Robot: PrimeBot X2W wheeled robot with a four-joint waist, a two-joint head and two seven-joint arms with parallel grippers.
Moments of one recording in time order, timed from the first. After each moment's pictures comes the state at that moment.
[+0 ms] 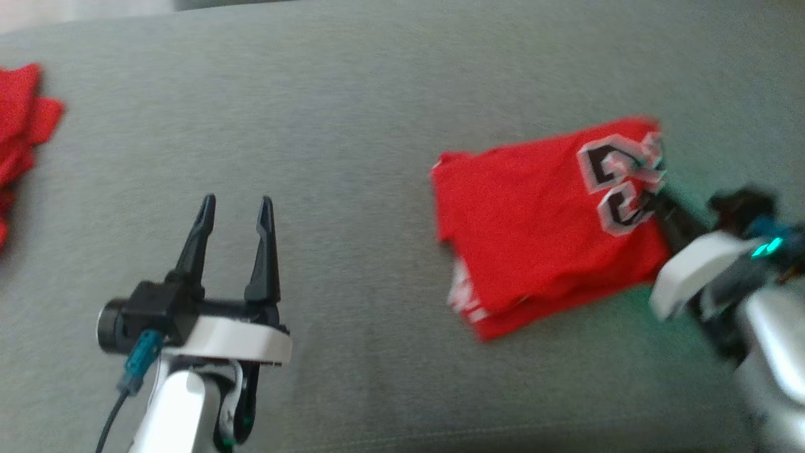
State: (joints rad) left arm -0.10 0.10 -0.25 0.03 -0.19 0.10 -0.25; right arm -0.31 -0.33 0.23 0.37 0.25 0.12 0.09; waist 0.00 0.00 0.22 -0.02
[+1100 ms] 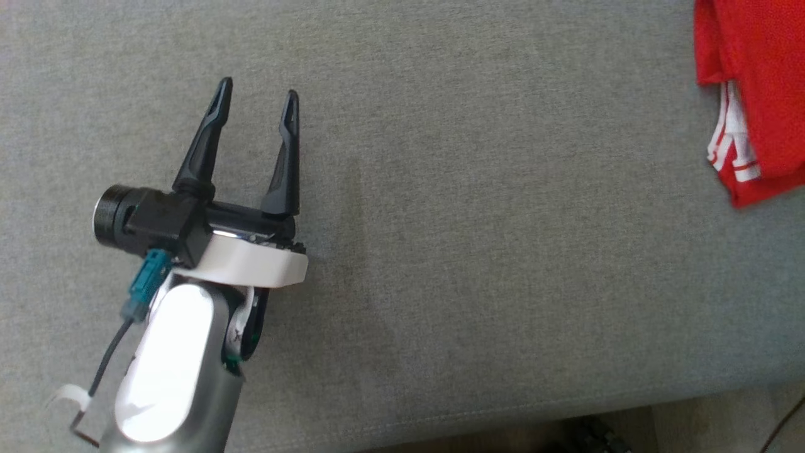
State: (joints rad) left arm -0.35 0.10 -0.30 0.04 -0.13 0.05 -0.26; right arm -0.79 -0.61 0.00 0.85 0.34 0.12 0.02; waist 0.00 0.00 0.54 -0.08
